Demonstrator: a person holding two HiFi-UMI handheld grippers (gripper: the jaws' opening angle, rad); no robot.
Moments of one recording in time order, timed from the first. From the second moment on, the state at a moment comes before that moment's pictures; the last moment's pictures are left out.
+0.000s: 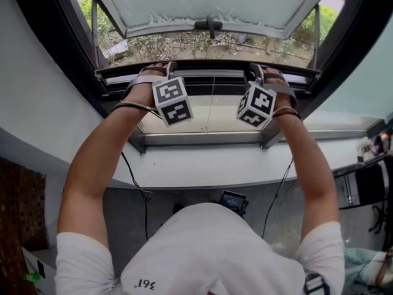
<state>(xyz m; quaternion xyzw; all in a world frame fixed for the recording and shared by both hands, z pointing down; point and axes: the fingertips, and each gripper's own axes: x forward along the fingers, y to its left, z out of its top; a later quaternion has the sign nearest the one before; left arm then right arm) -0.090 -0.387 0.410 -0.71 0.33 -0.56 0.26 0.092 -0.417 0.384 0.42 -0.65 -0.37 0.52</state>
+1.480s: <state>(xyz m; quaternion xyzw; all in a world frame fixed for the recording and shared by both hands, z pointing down) -0.089 -0.379 0.470 -0.72 0.30 -0.59 0.22 0.093 -0.406 0.451 0.34 -0.65 -0.32 0.59</state>
